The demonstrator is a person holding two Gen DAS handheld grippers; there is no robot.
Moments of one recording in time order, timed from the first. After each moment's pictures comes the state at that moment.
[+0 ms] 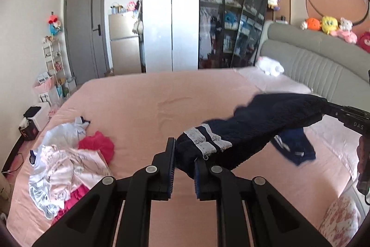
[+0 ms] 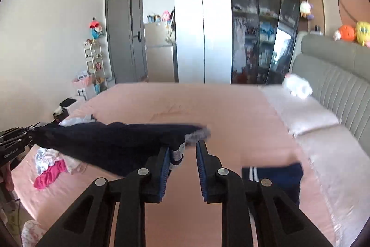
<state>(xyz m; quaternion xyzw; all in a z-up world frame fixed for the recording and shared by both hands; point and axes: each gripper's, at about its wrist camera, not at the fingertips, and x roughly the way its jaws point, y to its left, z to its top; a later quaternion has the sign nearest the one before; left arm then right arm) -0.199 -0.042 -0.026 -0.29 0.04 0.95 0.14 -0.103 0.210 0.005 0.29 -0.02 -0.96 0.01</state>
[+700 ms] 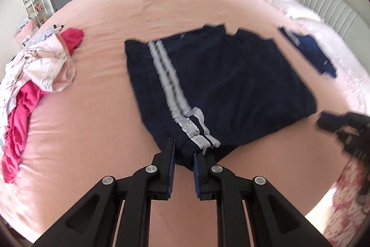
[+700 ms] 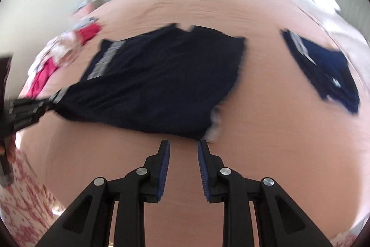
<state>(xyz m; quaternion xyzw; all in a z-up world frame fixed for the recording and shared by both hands) -0.206 -0.027 -0.223 -0.48 0.04 0.86 0.15 -0.105 0.161 -0.226 0.48 -0.02 -0.87 0.10</state>
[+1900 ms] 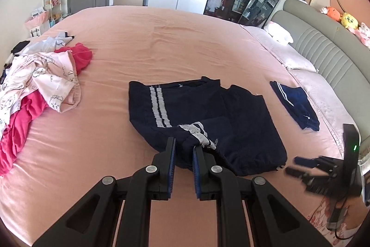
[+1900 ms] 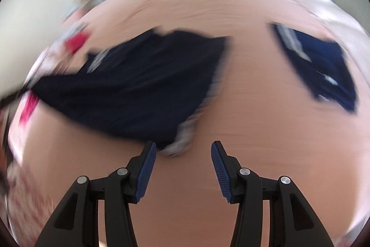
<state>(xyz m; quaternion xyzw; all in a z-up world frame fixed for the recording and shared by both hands) -0.210 -0.033 -0.178 -0.41 -0.05 0.90 0.14 -0.127 0.180 -0.235 0.52 -0.01 -0.85 0.09</state>
